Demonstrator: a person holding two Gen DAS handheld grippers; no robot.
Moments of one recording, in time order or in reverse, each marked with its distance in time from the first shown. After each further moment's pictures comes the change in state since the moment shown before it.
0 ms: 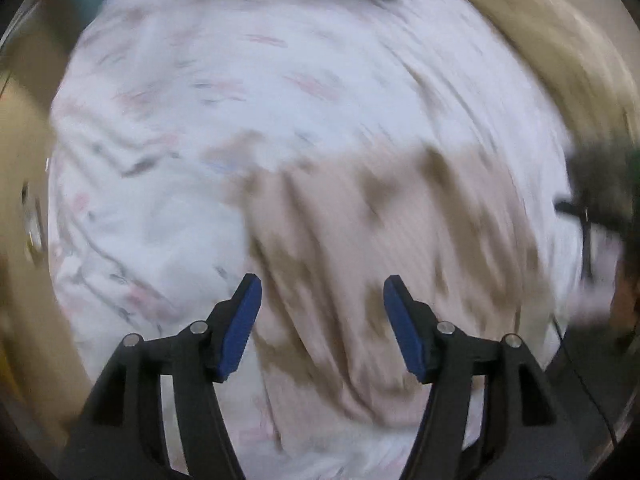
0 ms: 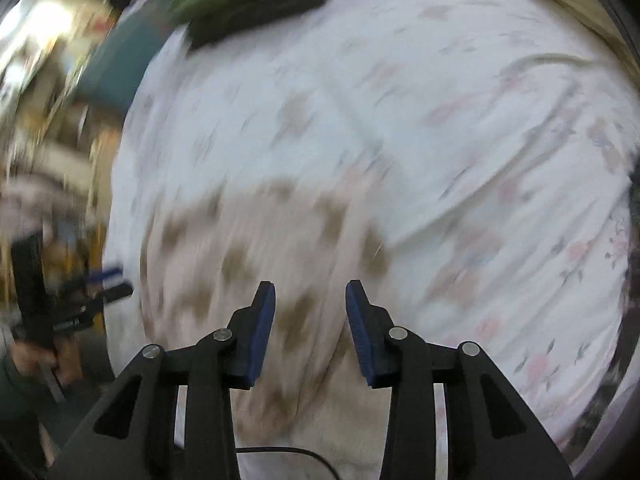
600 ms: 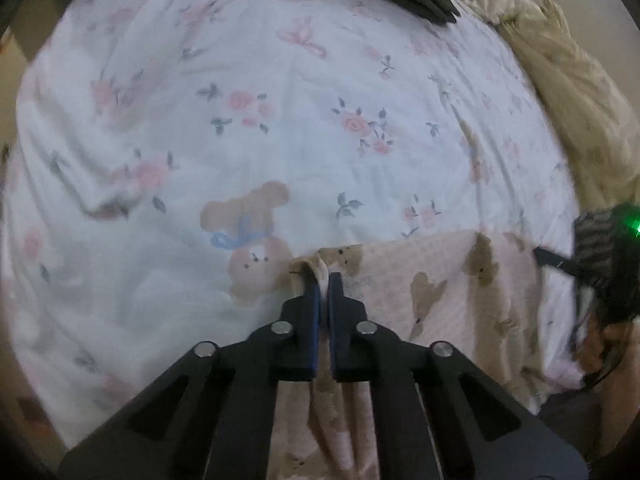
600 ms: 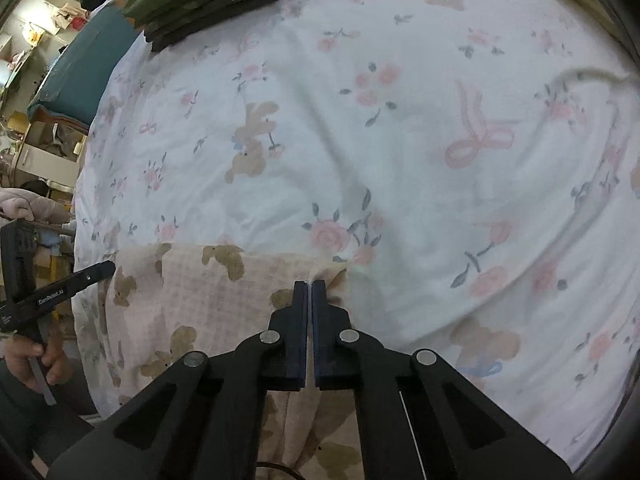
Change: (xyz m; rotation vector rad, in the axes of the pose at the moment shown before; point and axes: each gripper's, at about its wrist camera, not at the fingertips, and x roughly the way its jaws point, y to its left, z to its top) left arm 0.052 0.030 0.056 -0.070 0.001 -0.048; right arm 0.062 -0.017 0.042 -0.043 0.059 -0.049
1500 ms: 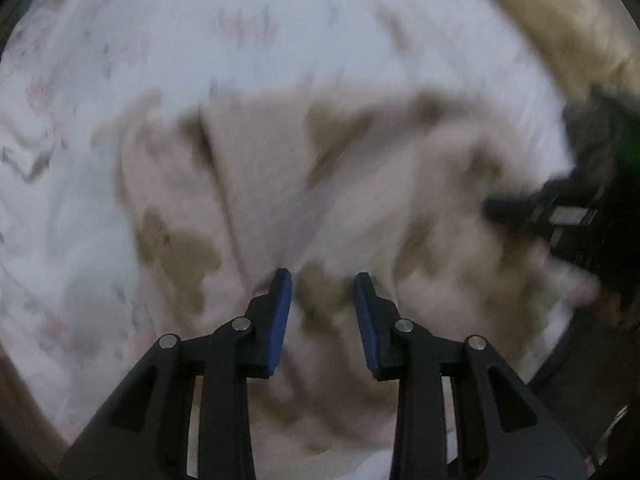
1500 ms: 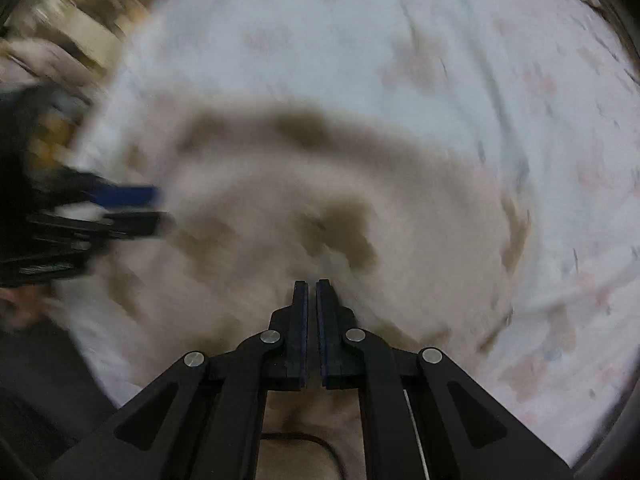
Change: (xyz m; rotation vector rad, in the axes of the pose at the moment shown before) left arm 0.027 -0.055 -0.057 0.224 0.190 0.019; right arm 0.047 0.085 -0.047 -0.395 0.240 -0.104
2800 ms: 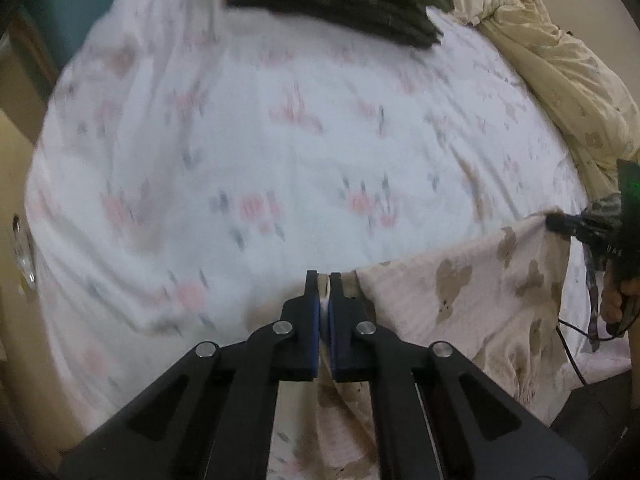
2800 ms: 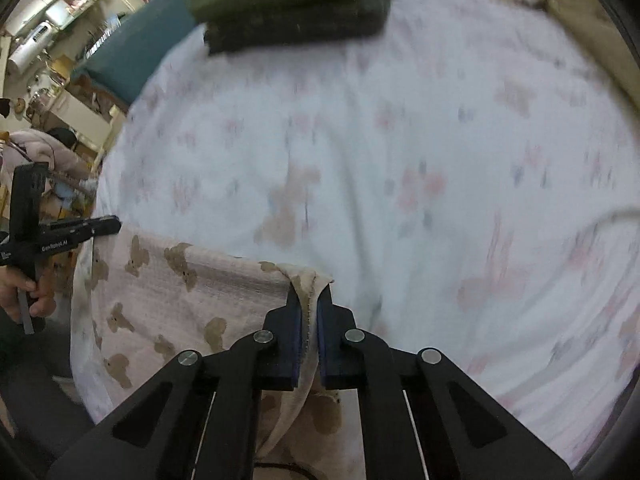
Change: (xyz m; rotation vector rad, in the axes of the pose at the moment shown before) left arm -0.067 0.081 0.096 -0.091 -0.268 0.042; right arm -0.074 -0.107 0.045 0.139 -0.347 0.096
